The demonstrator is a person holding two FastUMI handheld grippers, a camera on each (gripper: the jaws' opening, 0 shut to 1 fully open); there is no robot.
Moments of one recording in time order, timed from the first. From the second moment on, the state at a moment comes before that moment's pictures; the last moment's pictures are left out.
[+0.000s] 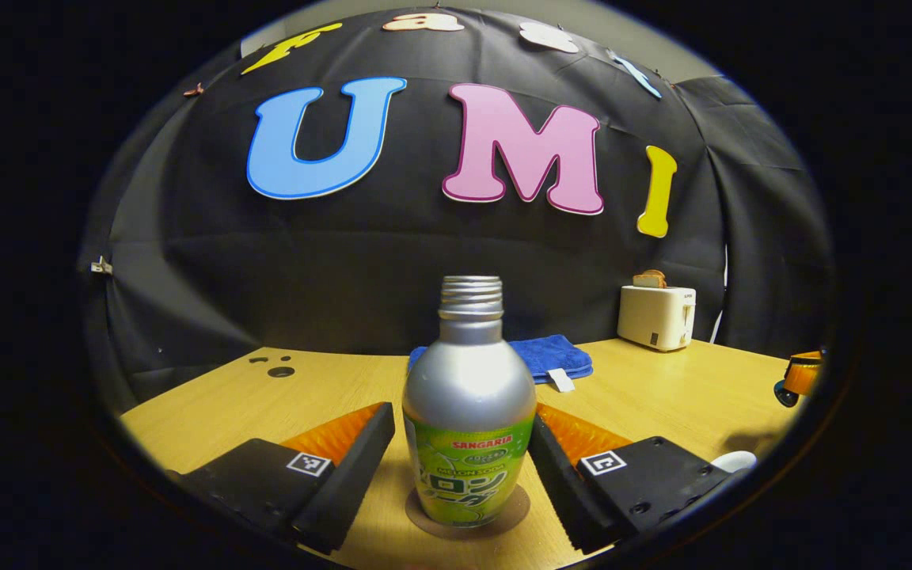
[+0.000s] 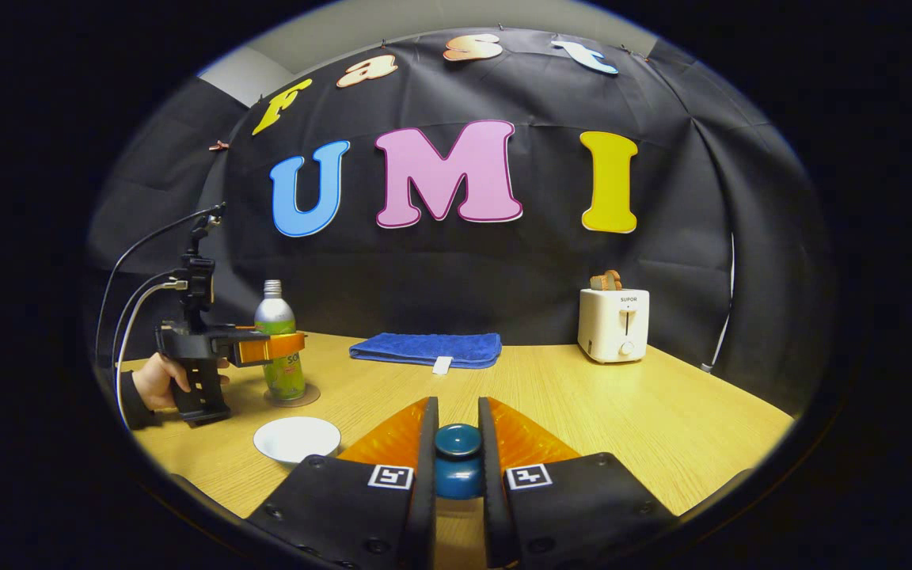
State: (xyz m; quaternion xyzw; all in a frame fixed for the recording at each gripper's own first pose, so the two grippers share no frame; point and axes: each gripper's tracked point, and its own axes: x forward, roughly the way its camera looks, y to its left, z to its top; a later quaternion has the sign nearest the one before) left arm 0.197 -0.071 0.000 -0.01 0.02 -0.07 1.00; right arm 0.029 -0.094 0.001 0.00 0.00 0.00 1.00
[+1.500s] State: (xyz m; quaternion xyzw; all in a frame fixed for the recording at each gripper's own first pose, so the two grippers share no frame) left arm 0.069 -0.008 -0.014 0.00 0.00 -0.02 1.00; right arm 0.037 0.034 -0.002 -0.02 0.02 0.13 0.99
